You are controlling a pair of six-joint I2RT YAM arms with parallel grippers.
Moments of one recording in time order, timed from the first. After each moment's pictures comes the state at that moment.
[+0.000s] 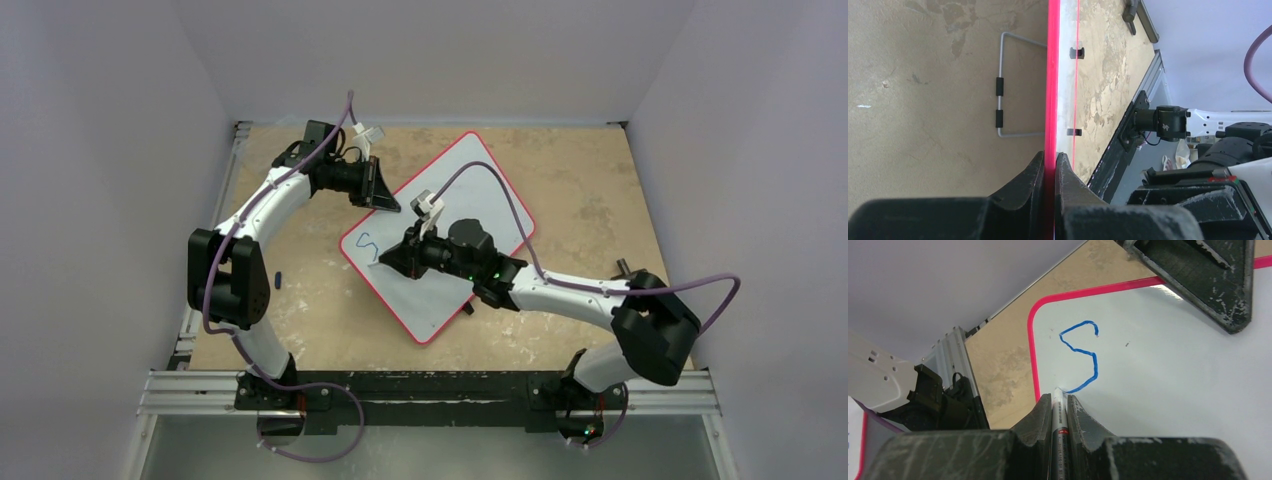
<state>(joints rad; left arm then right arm) -0.24 1.74 1.44 -0.60 0.91 -0.18 0.92 1.45 0.81 0.46 -0.18 0.40</state>
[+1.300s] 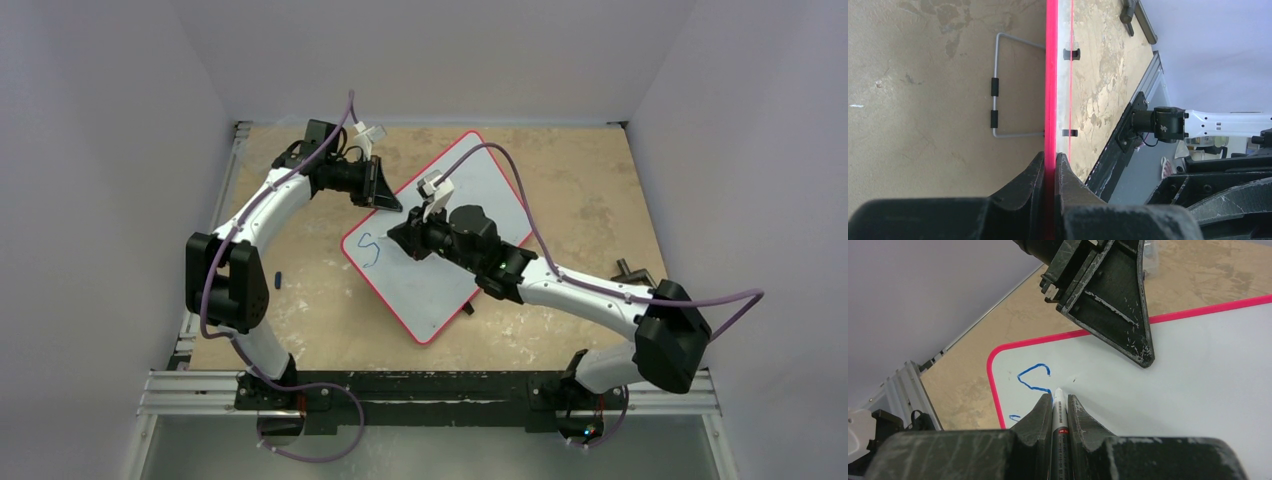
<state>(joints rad) -0.26 1.72 1.44 -0.60 0.89 -0.20 0.94 1.39 0.95 0.26 0.04 0.33</state>
